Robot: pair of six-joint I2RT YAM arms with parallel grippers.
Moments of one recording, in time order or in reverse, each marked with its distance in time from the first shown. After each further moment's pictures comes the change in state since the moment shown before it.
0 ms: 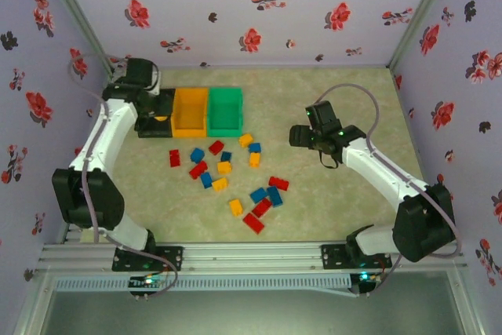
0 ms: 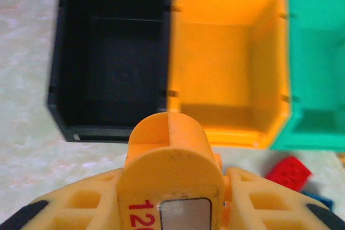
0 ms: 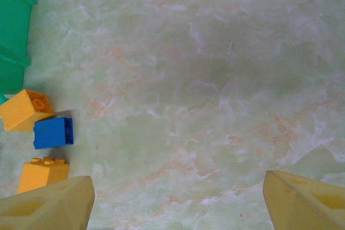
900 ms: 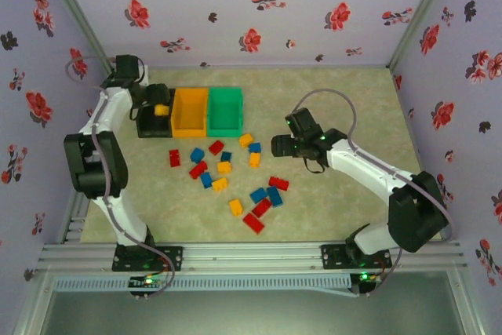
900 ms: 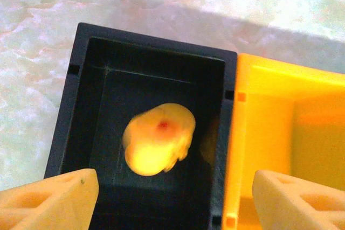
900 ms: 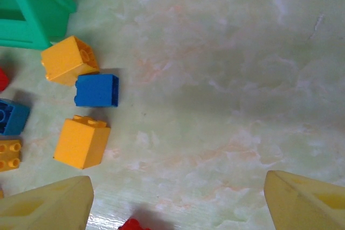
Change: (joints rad) left arm 0.142 0.254 0.062 0.249 0.153 -0.006; right arm 0.146 0.077 0.001 0.039 -0.029 0.000
